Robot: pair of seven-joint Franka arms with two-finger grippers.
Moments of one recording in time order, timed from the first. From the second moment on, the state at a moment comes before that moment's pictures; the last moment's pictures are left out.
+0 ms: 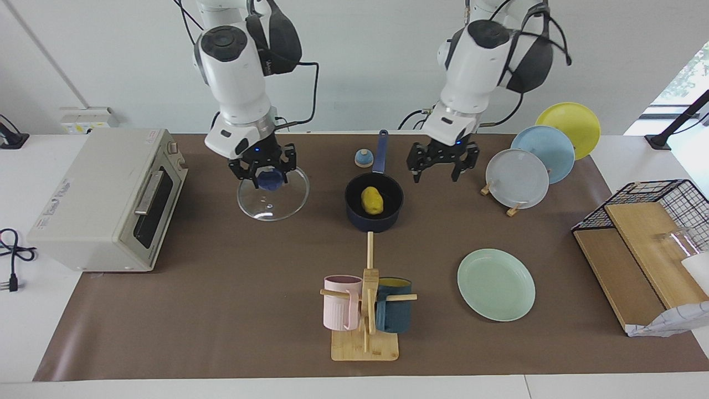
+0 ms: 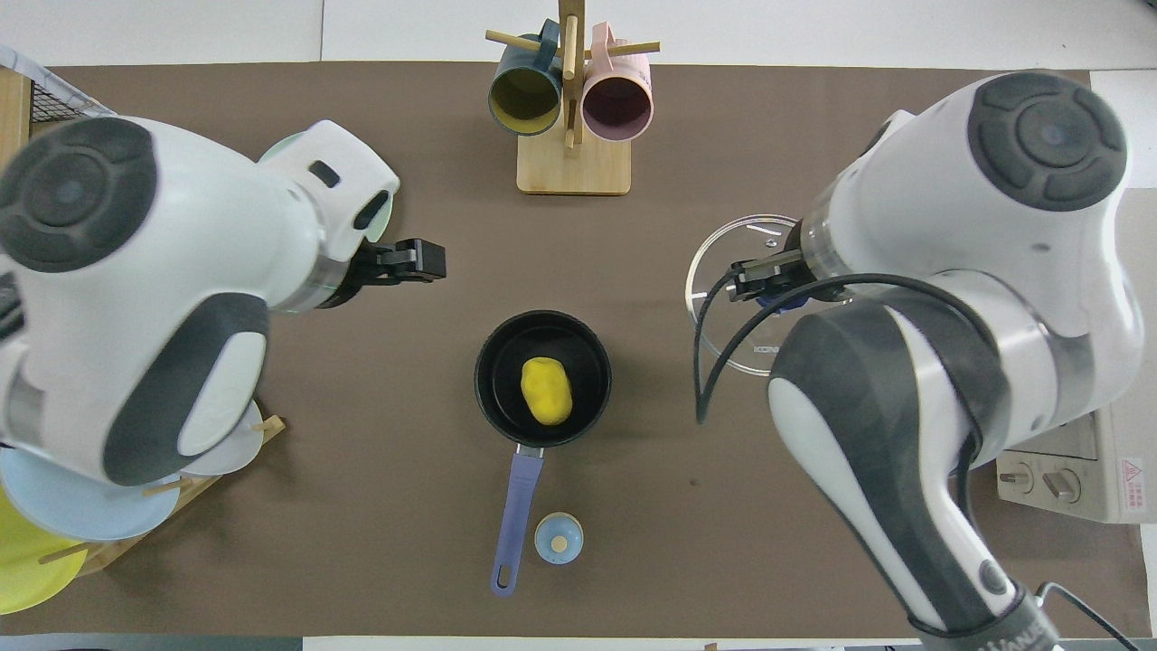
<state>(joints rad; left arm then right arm) -0.37 0.02 -0.05 -1.70 -0.02 1.84 -0.40 0.38 0.10 -0.01 -1.67 0.02 1.81 0.21</state>
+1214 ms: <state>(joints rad) -0.08 -0.05 -0.06 -1.60 -0.02 1.56 -0.03 0.74 0.34 -0.01 -1.59 -0.06 1.98 0.72</state>
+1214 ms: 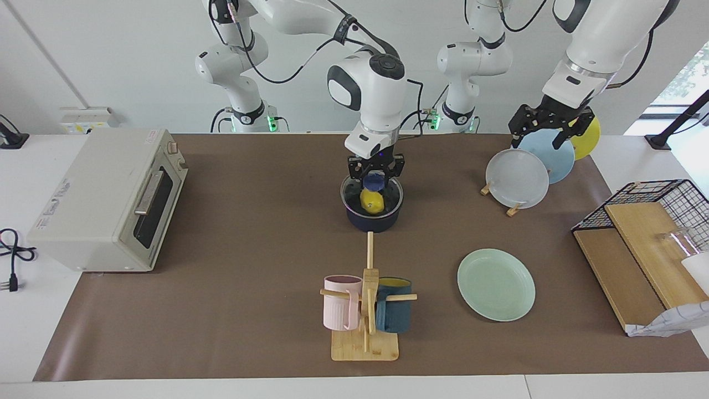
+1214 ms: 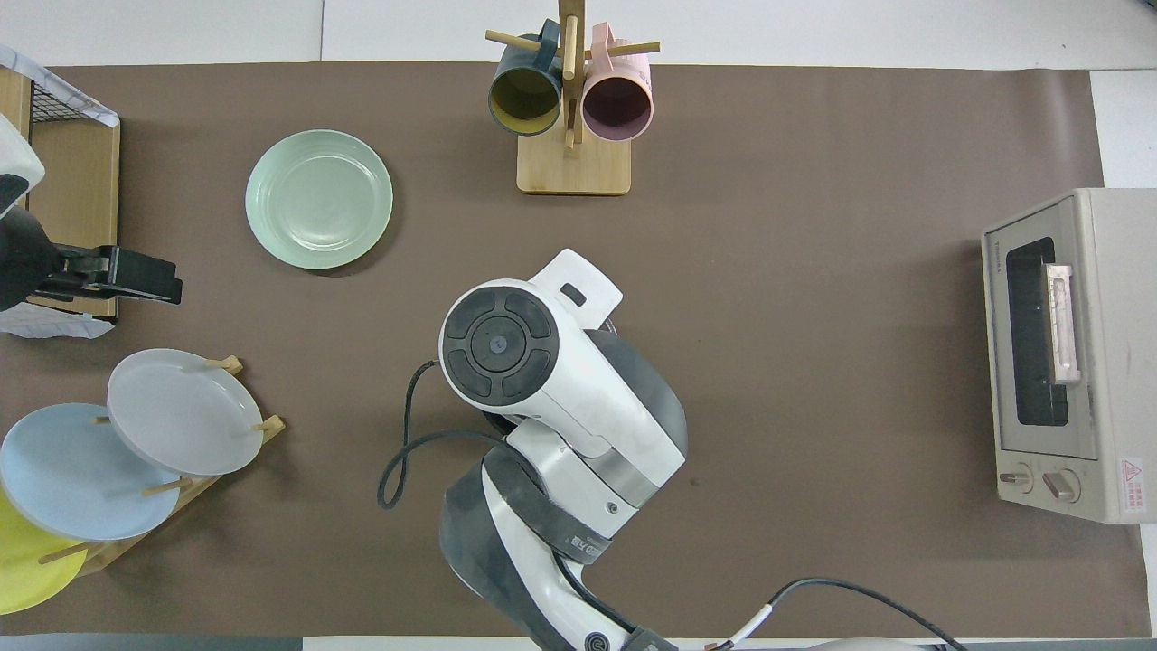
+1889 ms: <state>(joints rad) -0.09 -0.05 -0.04 -1.58 -0.02 1.45 -0.03 0.75 0.37 -0.01 -1.61 -0.04 2.00 0.76</state>
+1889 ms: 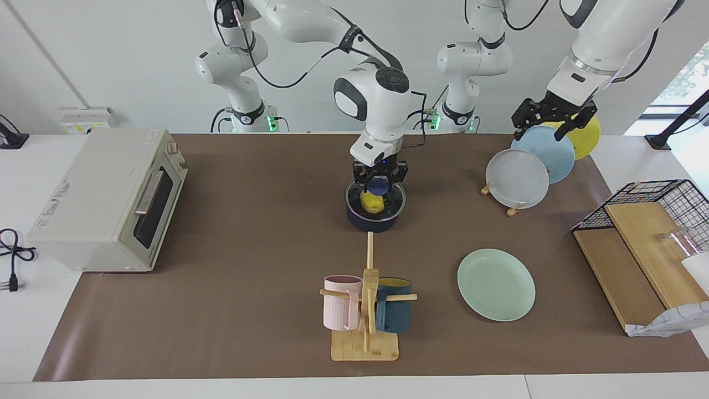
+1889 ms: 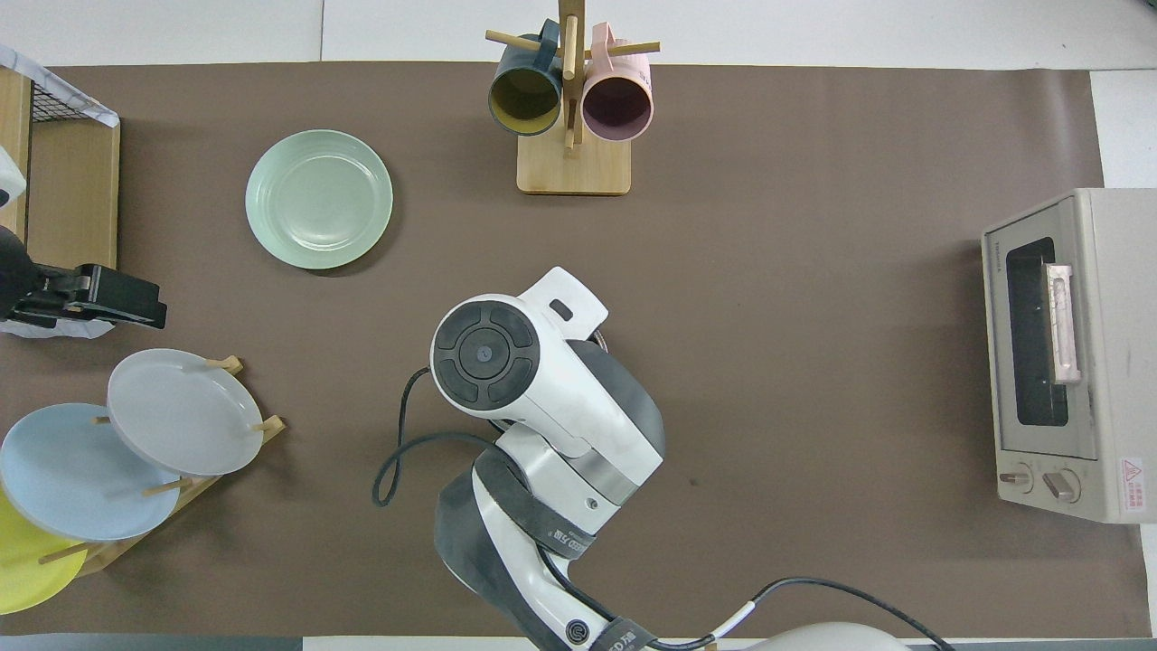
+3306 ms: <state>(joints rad) -0.09 -0.05 -0.03 -1.58 -0.04 1.45 -0.05 0.75 0.37 -0.01 -1.63 -0.02 1.99 0.77</state>
